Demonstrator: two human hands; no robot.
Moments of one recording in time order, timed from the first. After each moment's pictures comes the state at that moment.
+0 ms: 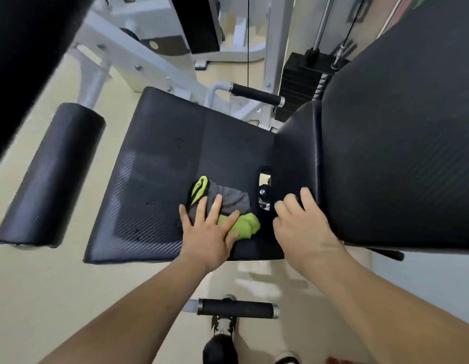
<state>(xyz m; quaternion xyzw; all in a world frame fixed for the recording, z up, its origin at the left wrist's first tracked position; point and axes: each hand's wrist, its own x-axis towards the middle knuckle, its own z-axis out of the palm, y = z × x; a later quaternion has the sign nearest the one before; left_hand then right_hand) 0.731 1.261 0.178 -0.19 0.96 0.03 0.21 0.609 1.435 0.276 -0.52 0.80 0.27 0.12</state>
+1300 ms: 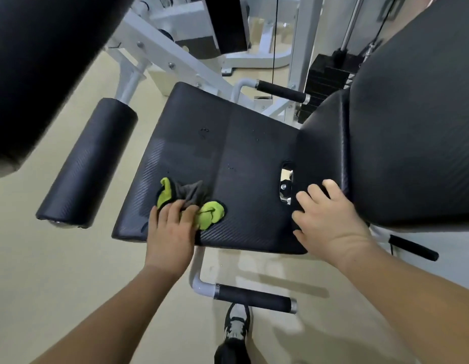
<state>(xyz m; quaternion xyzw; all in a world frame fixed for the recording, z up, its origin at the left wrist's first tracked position) 0.836 1.210 0.175 -0.30 0.95 -0.05 -0.01 0.609 1.453 0.232 -0.54 0.83 0.14 -0.02</state>
